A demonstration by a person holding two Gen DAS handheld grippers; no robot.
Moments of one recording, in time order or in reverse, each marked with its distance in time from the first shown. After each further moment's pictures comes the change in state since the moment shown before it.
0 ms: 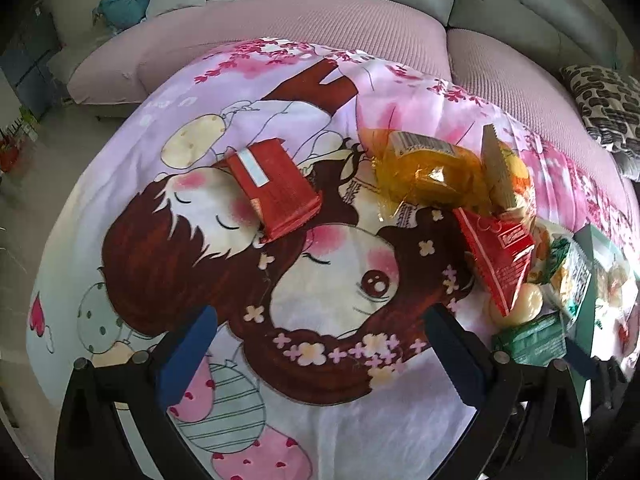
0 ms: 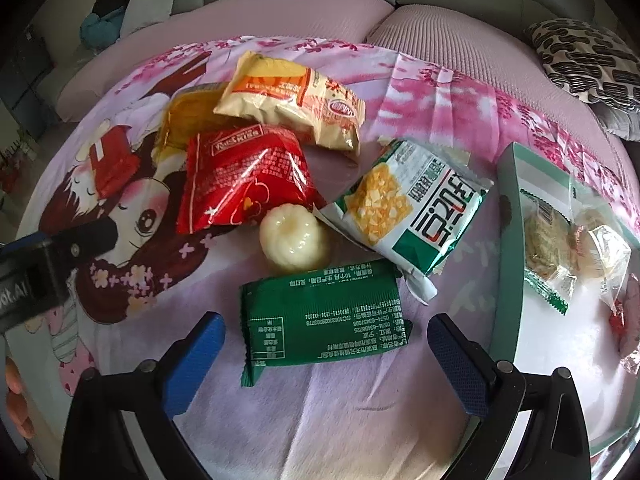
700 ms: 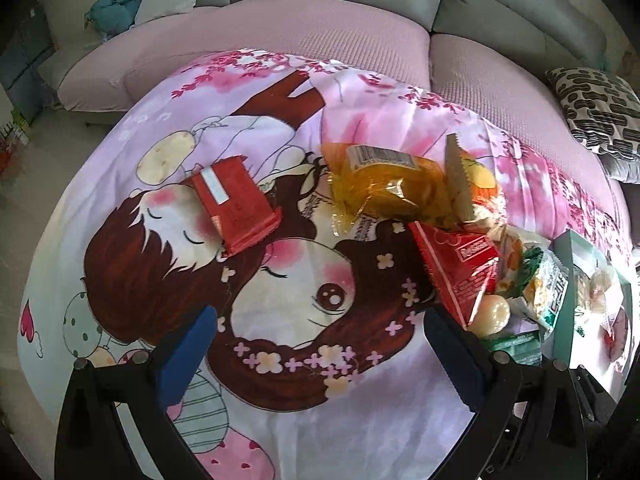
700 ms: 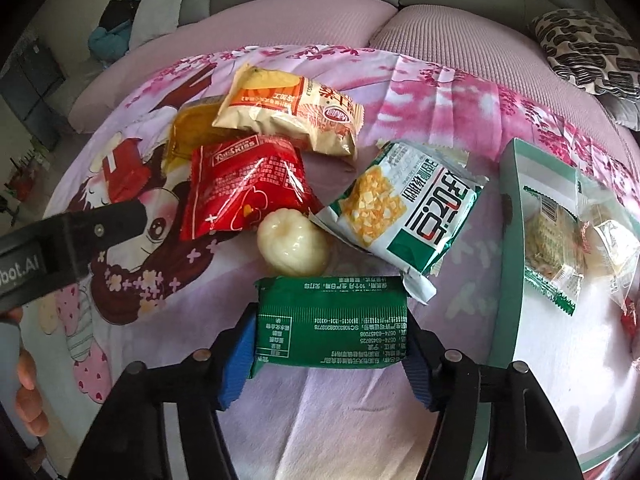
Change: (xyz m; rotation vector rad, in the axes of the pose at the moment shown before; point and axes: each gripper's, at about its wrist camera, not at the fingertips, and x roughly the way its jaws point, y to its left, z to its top) left arm -0.007 -0.025 0.005 0.014 -0.024 -0.042; right arm -0.006 -0.013 -0.001 0.022 -0.022 0.083
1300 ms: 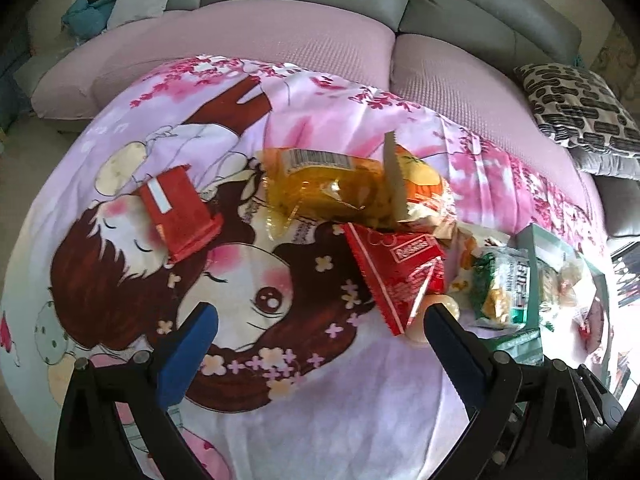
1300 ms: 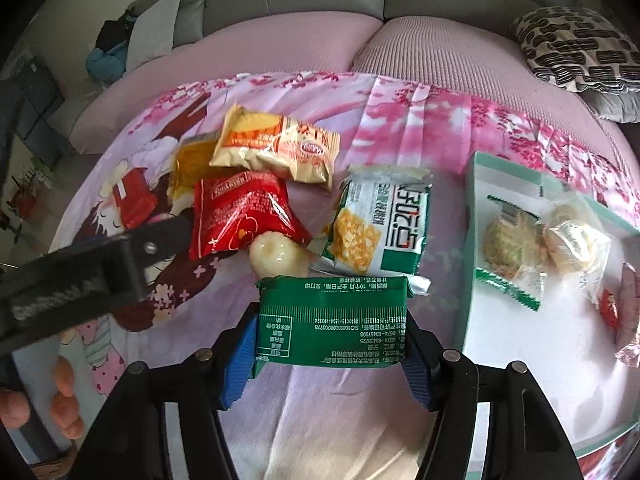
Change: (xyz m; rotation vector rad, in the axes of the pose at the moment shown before) left arm -0.002 -0.024 0.001 0.024 -0.003 -0.119; right arm -0.037 -0.015 0.000 0.042 -0.051 0.006
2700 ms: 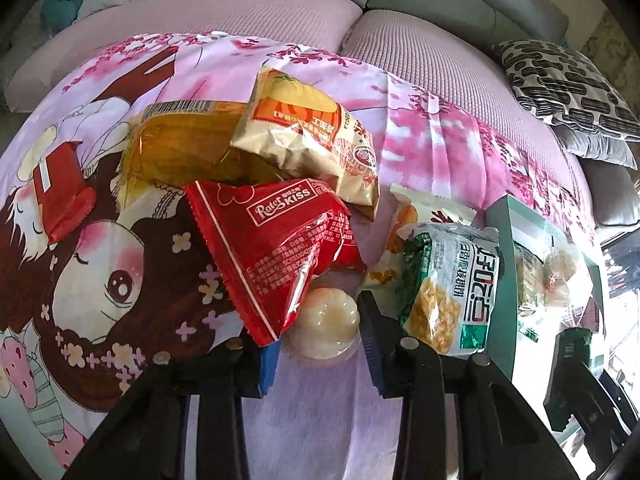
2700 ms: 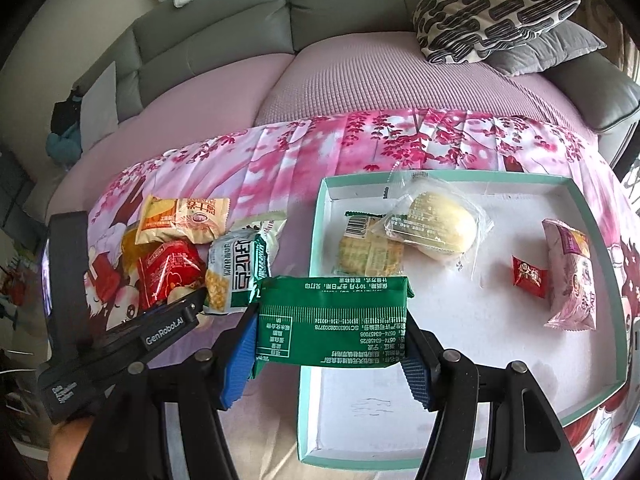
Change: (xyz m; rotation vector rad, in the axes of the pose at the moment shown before) left arm 0.058 -0.072 -0.012 0.010 0.041 -0.059; right arm -0.048 -0.093 -0.005 0.245 -0.106 -0.057
